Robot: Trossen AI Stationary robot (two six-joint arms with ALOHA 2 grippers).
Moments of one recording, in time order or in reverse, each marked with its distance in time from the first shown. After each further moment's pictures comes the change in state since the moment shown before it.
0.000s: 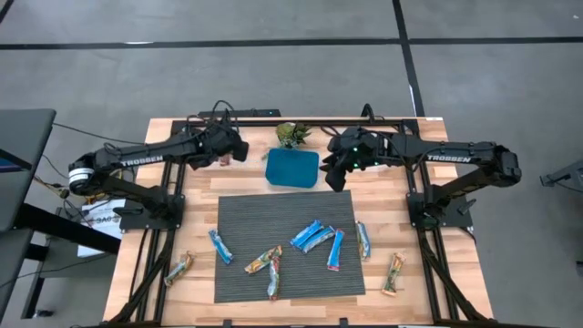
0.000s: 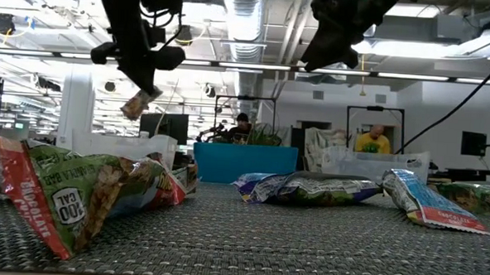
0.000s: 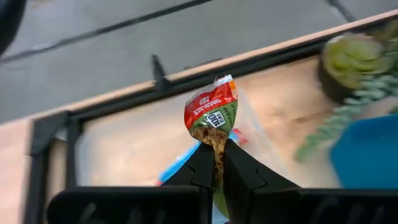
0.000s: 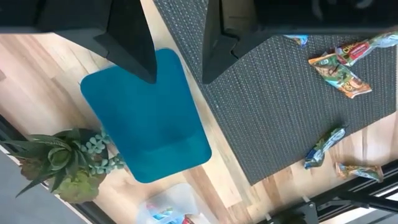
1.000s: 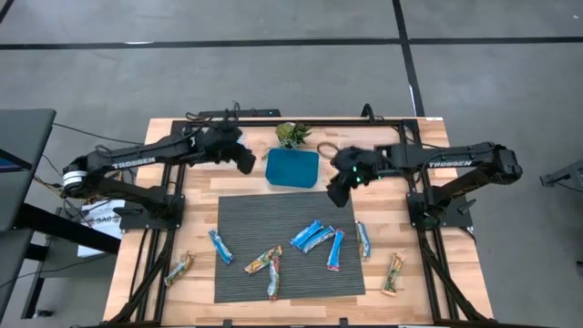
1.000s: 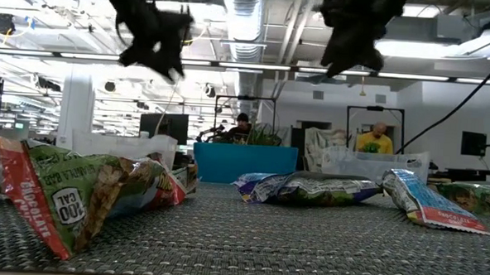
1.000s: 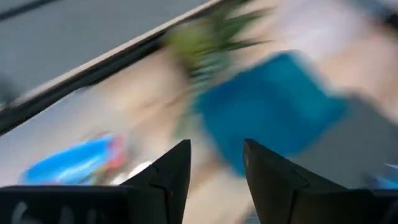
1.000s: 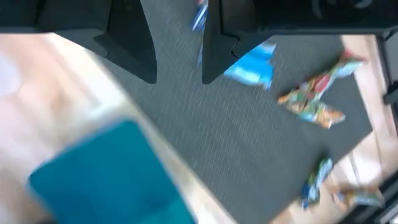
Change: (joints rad) left arm -0.067 -0.091 0.000 0.237 0.469 0.276; right arm 0.177 0.001 0.000 -0.178 0.029 0.331
